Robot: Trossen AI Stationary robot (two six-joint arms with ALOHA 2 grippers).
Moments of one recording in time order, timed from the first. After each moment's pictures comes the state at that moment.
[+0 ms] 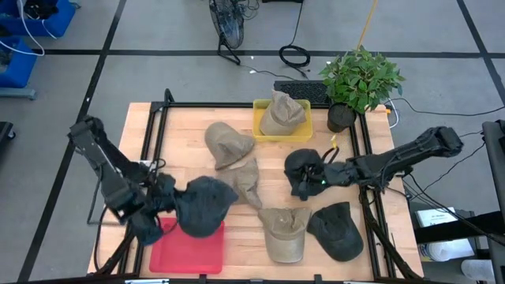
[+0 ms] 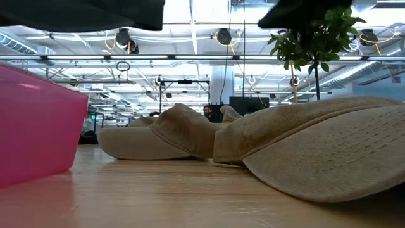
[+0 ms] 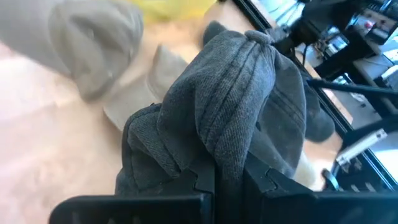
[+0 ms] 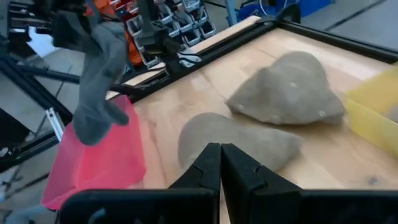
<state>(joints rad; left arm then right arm) -0.91 1.27 1.10 -1.06 -0.92 -1.86 0.32 1.13 0.74 0.01 0.49 0.59</state>
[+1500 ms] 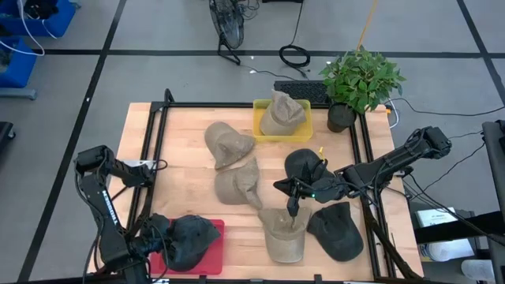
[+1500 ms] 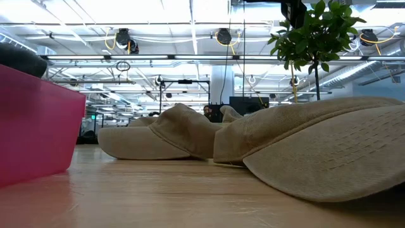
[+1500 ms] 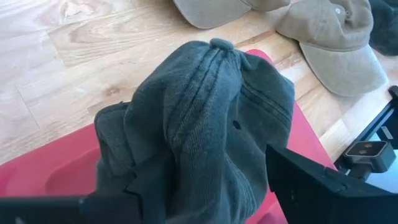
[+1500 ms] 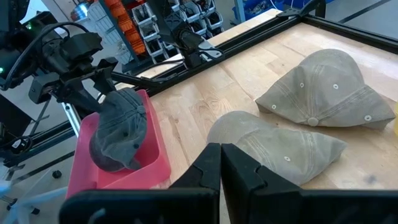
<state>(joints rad) -1.18 1.66 1.25 -1.22 -0.66 -2.33 0.42 1.31 0.95 -0.08 0.55 0.64</state>
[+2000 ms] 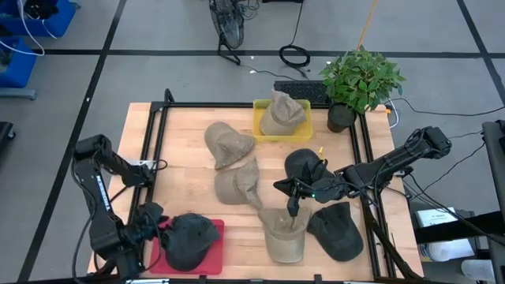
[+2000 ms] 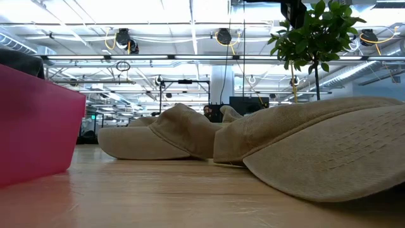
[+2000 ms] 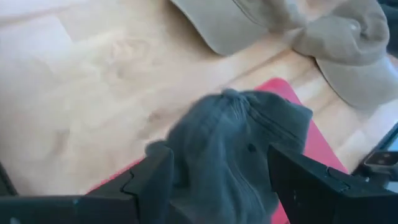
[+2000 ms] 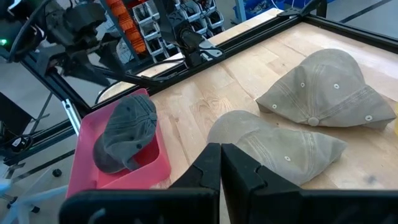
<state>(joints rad) -1.17 1.54 1.25 -1.44 -0.60 -2.32 0.42 1.31 0.95 -0.08 0.55 0.64</state>
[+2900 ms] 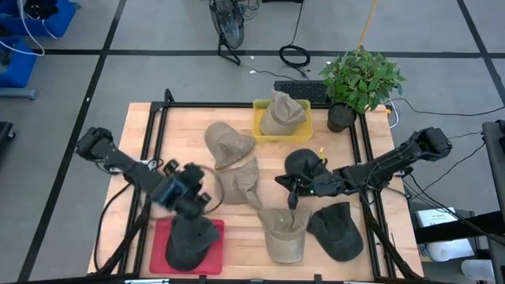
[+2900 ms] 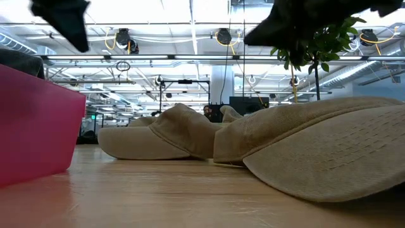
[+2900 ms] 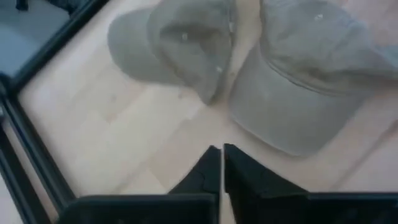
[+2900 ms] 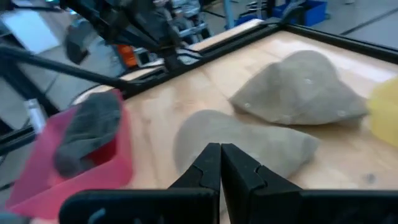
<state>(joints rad) -0.51 1.47 1.25 -1.38 -0.60 -1.24 0.33 1.31 0.65 0.31 0.55 0.54</state>
